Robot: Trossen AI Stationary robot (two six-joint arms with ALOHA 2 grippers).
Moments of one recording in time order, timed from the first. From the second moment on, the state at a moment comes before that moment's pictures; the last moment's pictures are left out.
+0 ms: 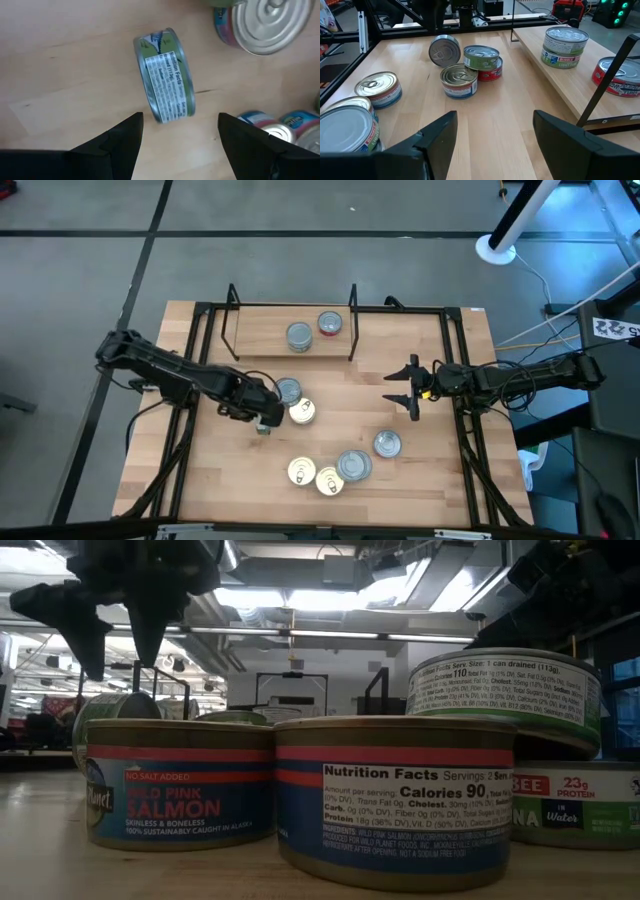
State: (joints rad) left arm -0.24 1.40 1.02 -0.95 0.02 -1.64; right arm 0.09 0.67 0.31 0.05 0.14 0.10
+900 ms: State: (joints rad) left arm -0.23 1.57 1.02 -0.93 0.02 -1.51; right arm 0.09 0.67 0.31 0.05 0.14 0.10
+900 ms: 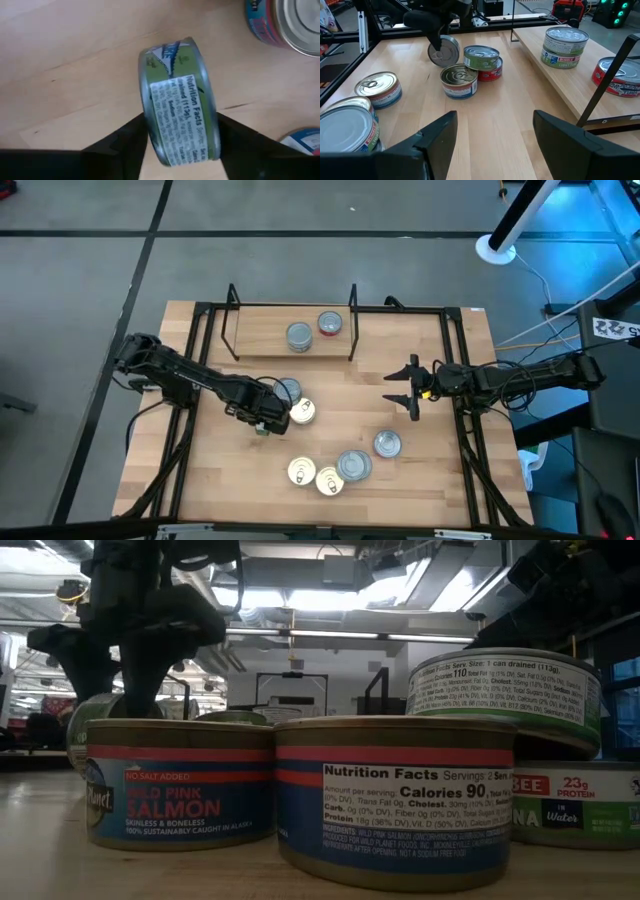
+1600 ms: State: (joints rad) left arm -0.17 1.38 1.02 -0.92 0.10 -1.46; right arm 0.09 0.67 0.31 0.05 0.14 0.10
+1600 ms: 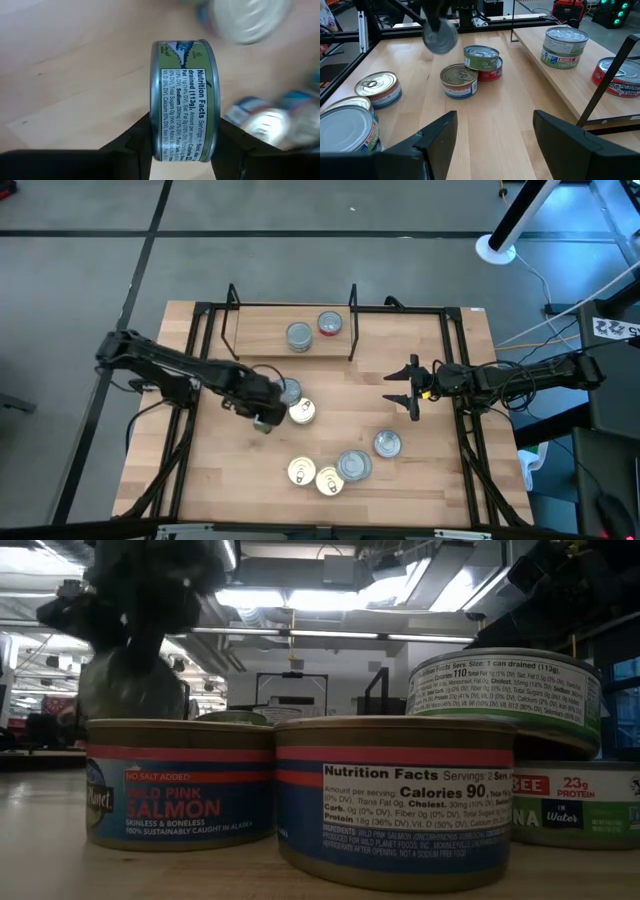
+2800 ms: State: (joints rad) left arm 0.45 1.32 1.02 -0.32 0.06 -1.20; right arm 0.09 0.67 0.31 0.05 0.14 0.09
